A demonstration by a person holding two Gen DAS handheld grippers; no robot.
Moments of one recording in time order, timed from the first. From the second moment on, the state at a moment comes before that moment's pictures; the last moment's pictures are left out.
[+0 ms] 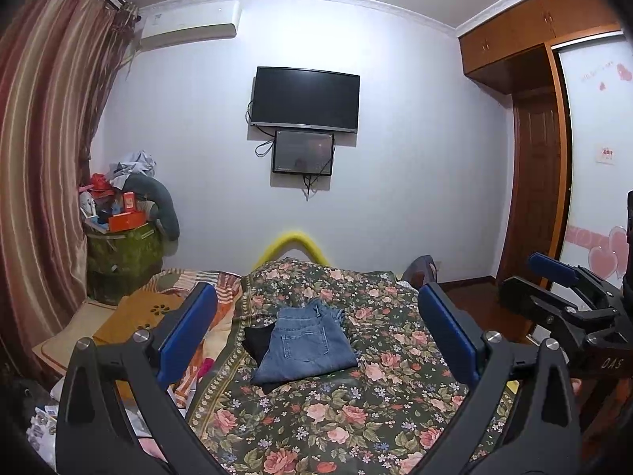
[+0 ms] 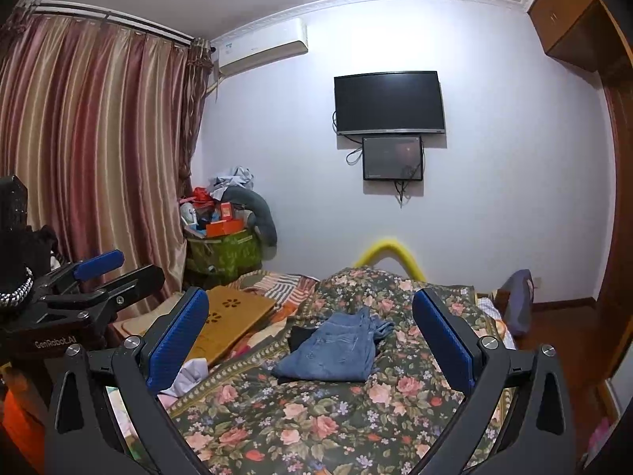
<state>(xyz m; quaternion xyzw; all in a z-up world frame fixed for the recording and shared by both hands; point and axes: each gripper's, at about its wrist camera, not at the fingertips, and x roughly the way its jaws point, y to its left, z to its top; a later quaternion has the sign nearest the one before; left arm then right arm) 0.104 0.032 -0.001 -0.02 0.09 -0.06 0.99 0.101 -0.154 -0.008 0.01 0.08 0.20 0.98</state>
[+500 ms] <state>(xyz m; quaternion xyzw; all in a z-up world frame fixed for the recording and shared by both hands) 0.108 0.029 -0.003 -0.02 0.10 -0.07 0.99 0.101 -0.158 -0.006 0.01 0.09 0.20 0.98</state>
